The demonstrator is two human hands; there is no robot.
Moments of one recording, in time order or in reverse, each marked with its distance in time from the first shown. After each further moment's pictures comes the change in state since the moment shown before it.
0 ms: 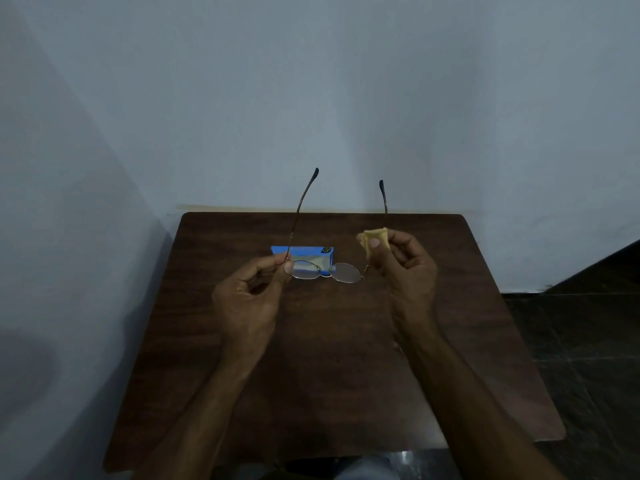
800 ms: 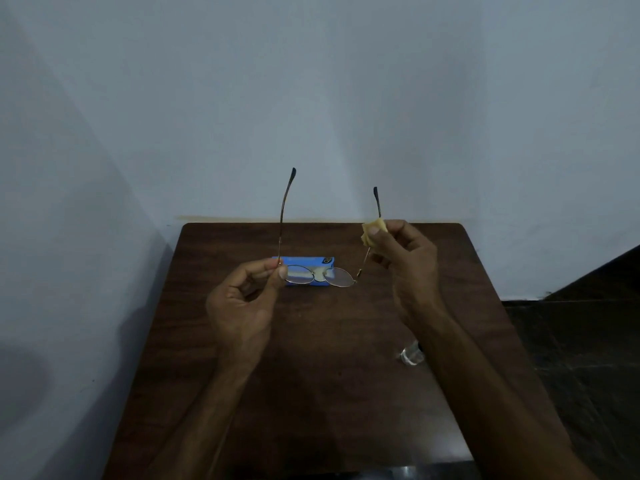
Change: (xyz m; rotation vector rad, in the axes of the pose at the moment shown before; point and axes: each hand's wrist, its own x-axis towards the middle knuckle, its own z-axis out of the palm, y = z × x) left_hand 0.013 0.005 -0.004 -0.054 0.040 -0.027; right_hand 0.035 -0.015 0.005 -0.078 -0.133 0.017
